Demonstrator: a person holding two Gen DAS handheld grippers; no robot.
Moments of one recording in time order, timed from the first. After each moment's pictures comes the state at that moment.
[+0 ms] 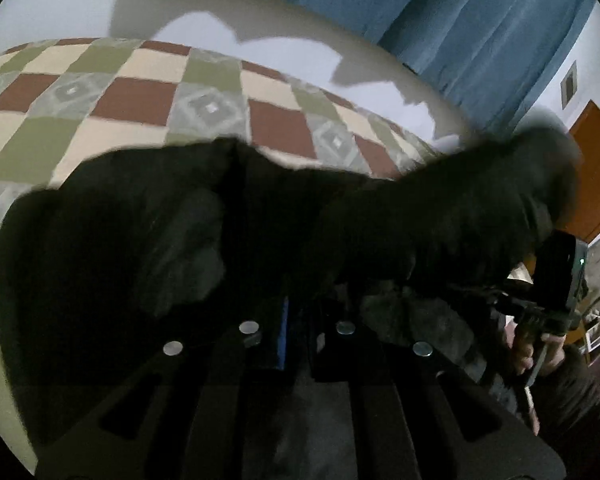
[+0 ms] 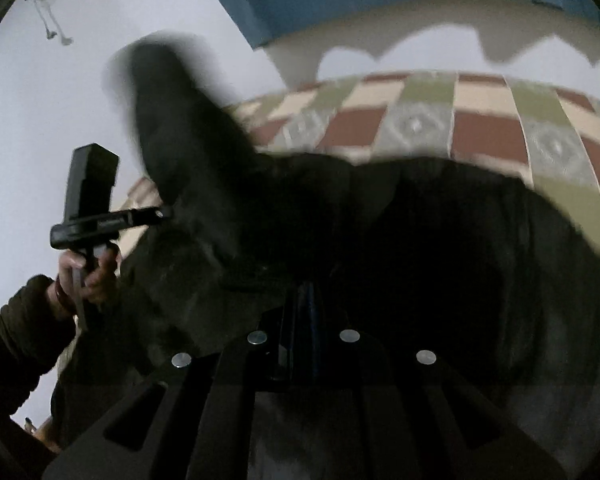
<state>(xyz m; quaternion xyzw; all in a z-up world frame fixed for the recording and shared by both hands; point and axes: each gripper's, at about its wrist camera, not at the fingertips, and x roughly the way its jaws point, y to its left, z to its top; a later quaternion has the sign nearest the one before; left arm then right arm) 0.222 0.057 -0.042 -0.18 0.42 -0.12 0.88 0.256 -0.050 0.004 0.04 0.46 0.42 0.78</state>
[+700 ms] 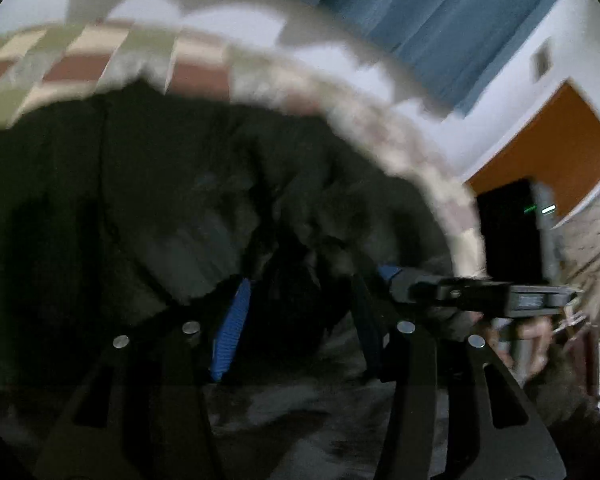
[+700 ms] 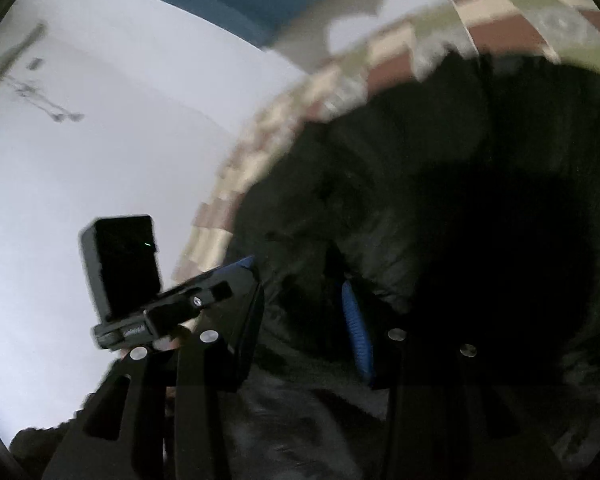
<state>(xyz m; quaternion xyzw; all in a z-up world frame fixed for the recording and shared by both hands) 0.187 -0.029 -0.051 -0.18 0.46 -0.17 0.85 0.225 -0.023 -0.022 0.20 0.53 0.43 0.70</state>
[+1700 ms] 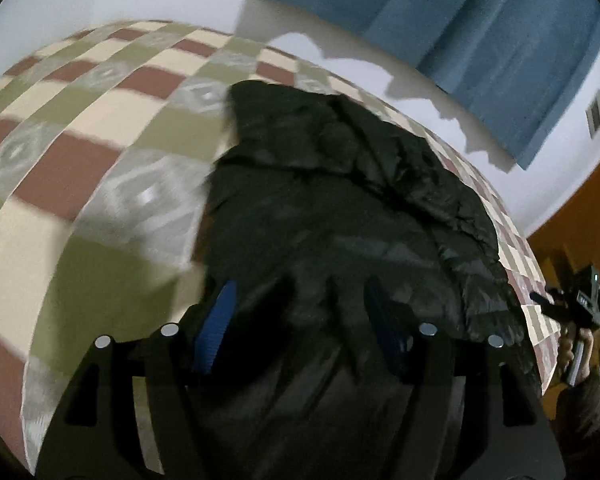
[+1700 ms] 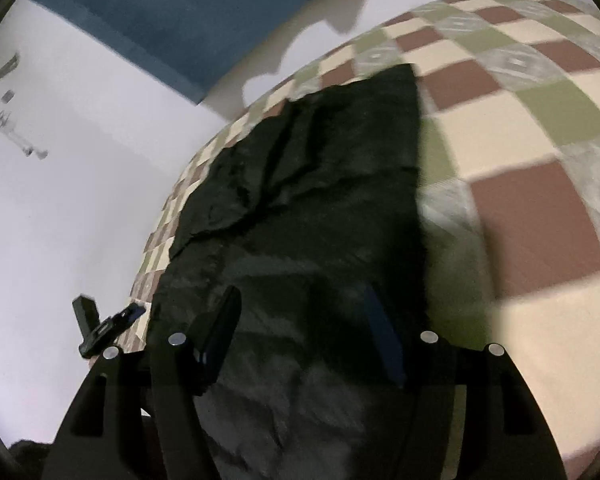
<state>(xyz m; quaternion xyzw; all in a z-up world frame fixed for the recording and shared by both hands) -0.065 0.106 -0.015 -0.22 0.40 0.00 0.89 0.054 -0.262 0.018 0.24 0.48 0.29 0.79</state>
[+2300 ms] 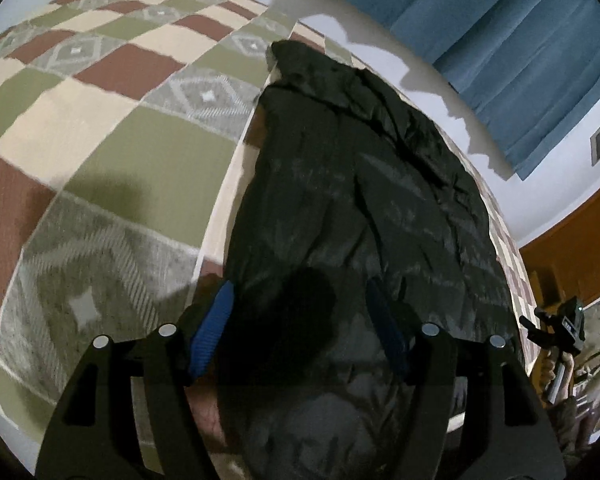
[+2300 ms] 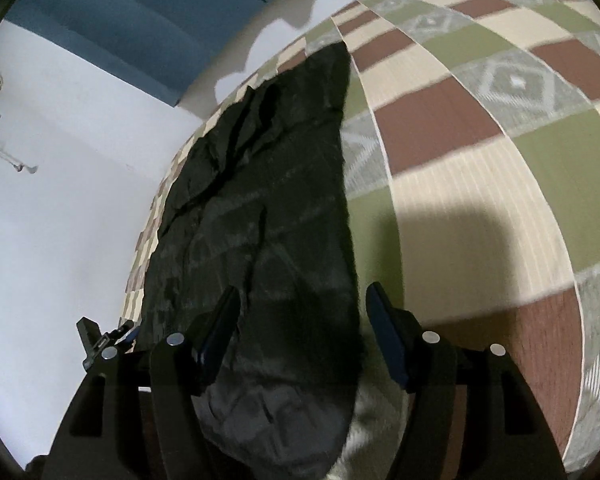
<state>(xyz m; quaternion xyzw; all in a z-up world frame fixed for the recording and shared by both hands) -0.147 0.105 -0.045 -0.28 0.42 0.00 0.86 -0.014 -0.307 -0.008 0.27 0.51 0.26 0.77</state>
